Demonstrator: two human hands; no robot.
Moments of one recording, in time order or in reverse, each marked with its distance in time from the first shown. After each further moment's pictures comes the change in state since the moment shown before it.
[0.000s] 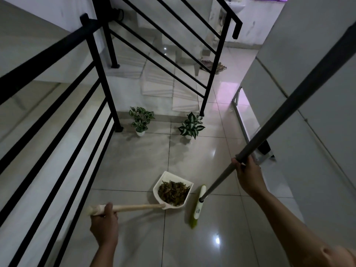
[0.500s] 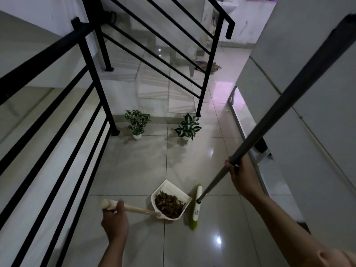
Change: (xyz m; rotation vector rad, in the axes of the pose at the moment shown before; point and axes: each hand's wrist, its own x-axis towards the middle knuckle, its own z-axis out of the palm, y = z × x) left_hand -0.007 0.007 0.028 0.146 -0.071 0.103; right_hand 0.003 0.000 0.008 -0.012 0.006 -0.017
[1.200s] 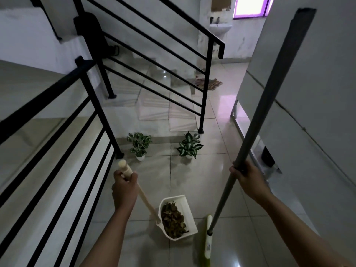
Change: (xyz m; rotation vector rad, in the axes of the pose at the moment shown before) left_hand -0.018 0.143 0.080 0.150 -0.130 0.420; right_hand 0.056 0.009 -0.065 0.096 -0.053 0.058
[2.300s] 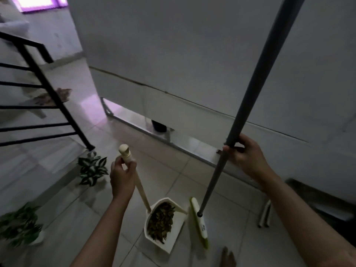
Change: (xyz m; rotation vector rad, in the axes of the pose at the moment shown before) left_hand -0.015 0.076 0.132 -0.021 -0.885 0.636; right_hand -0.171 -0.028 -0.021 0.064 0.880 0.208
